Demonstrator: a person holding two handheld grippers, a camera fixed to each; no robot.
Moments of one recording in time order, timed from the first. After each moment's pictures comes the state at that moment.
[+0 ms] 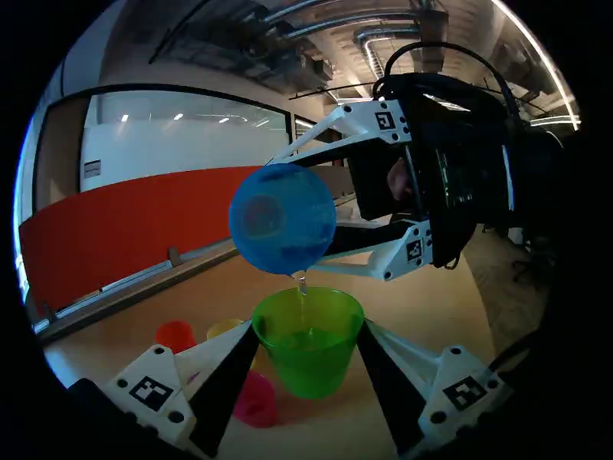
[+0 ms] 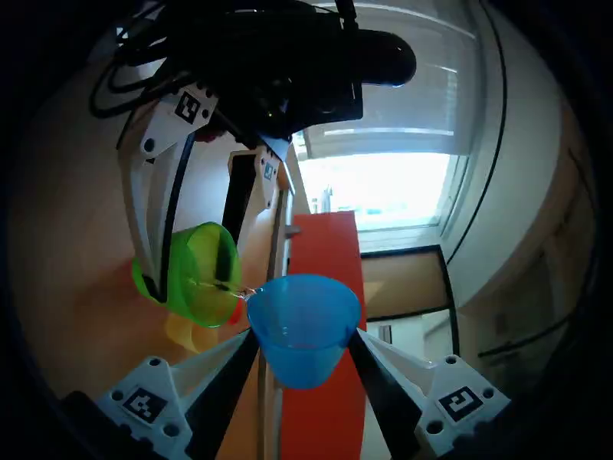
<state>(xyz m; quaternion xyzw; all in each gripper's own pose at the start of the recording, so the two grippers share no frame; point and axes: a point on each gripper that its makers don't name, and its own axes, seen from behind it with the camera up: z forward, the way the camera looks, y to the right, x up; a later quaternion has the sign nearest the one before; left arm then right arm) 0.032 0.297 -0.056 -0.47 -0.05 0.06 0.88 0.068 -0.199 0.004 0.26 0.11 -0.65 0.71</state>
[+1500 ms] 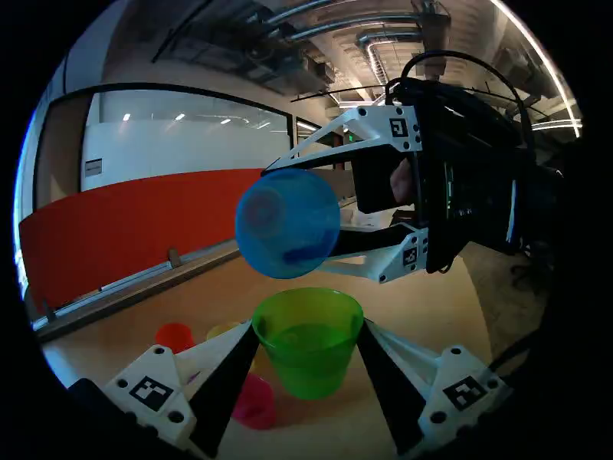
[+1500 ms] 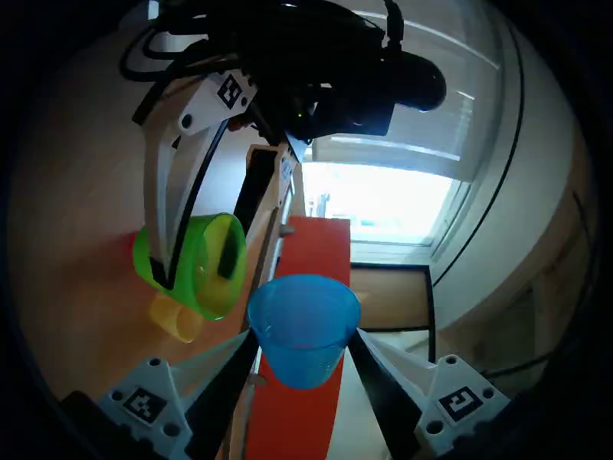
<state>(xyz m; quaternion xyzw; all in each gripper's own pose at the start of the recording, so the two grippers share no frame) 0.038 0.298 -0.056 -0.47 -0.05 0.05 0.88 0.072 -0.205 -0.013 0.24 0.14 -0.69 0.67</state>
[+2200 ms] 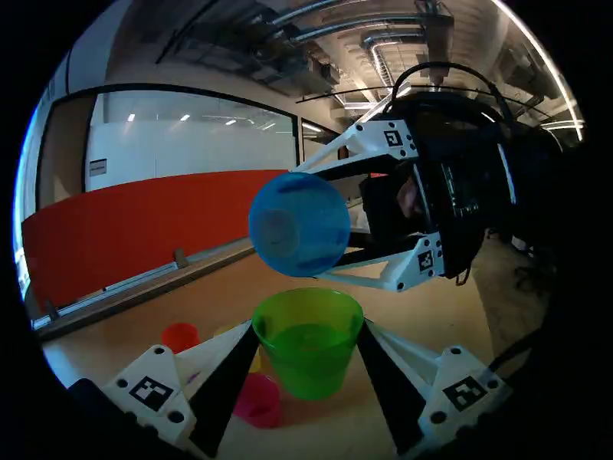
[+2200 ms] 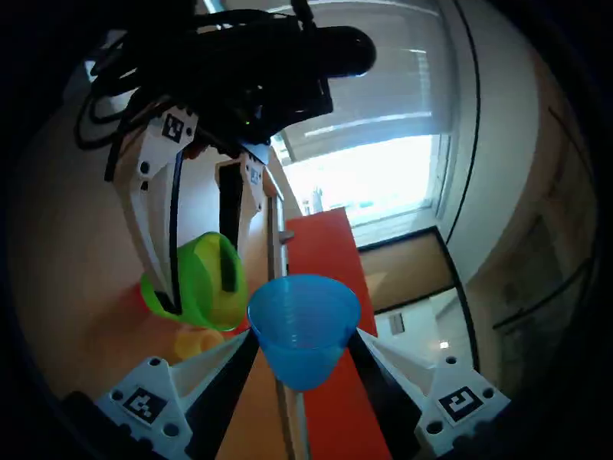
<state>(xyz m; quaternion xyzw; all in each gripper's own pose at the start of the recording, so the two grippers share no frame) 0.042 0.288 -0.053 -0.46 -0.05 0.05 0.89 0.067 -0.198 0.004 0.27 0.09 -0.57 0.77</state>
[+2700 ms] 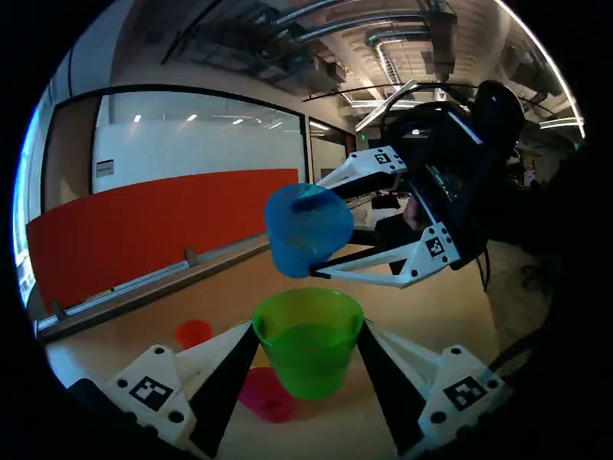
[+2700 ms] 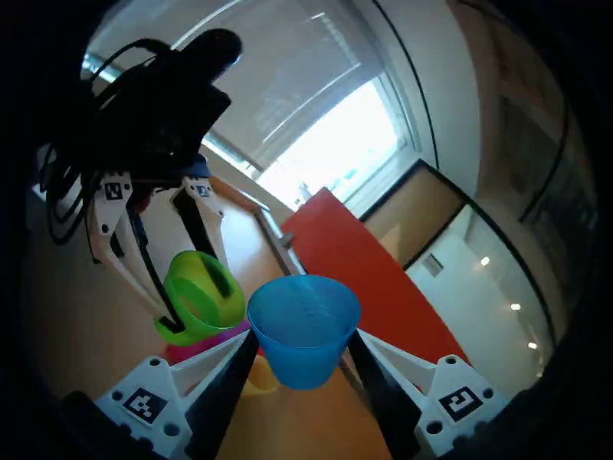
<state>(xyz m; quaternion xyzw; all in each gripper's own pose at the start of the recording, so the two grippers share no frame) 0.043 0.270 -0.048 -0.44 -0.05 0.05 0.90 0.049 -0.183 0.012 0.30 0.01 -0.36 0.88</state>
